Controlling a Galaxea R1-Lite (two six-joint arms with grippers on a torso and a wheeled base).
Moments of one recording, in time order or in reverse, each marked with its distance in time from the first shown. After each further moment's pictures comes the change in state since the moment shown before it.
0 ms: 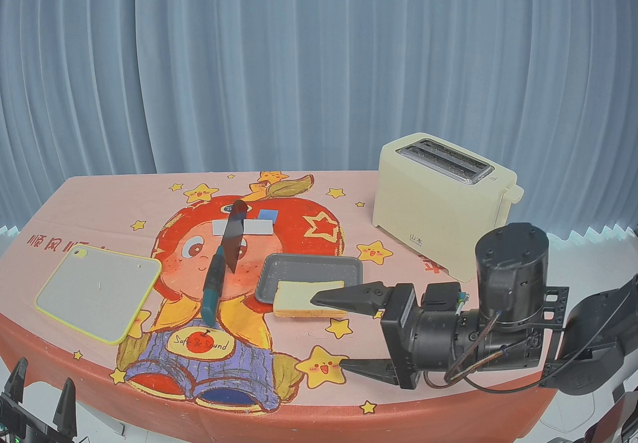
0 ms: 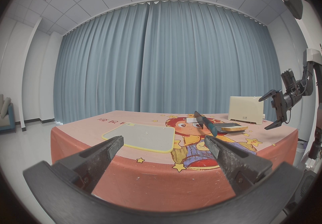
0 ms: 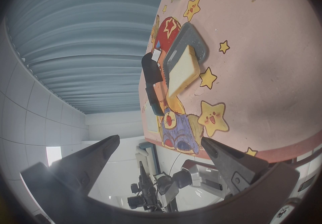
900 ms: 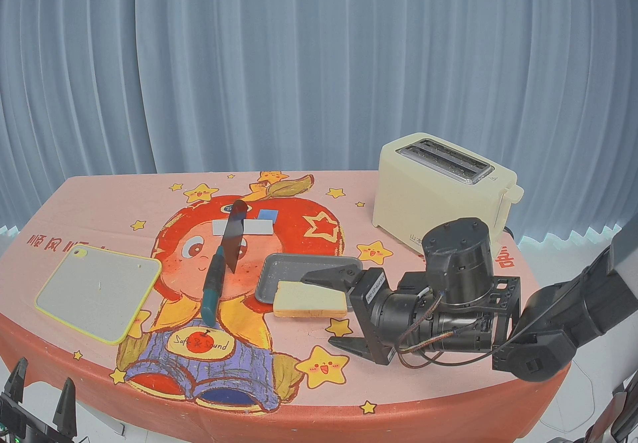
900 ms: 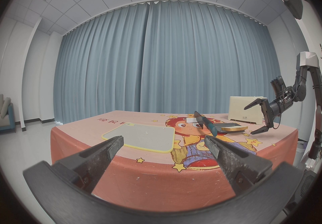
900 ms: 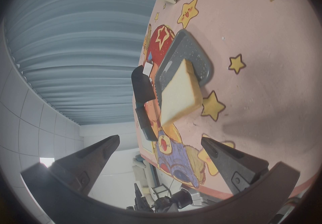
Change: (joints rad) left arm 0.000 0.000 0.000 0.000 0.000 0.000; right arm -0.045 0.176 -0.136 0.003 -0.068 0.005
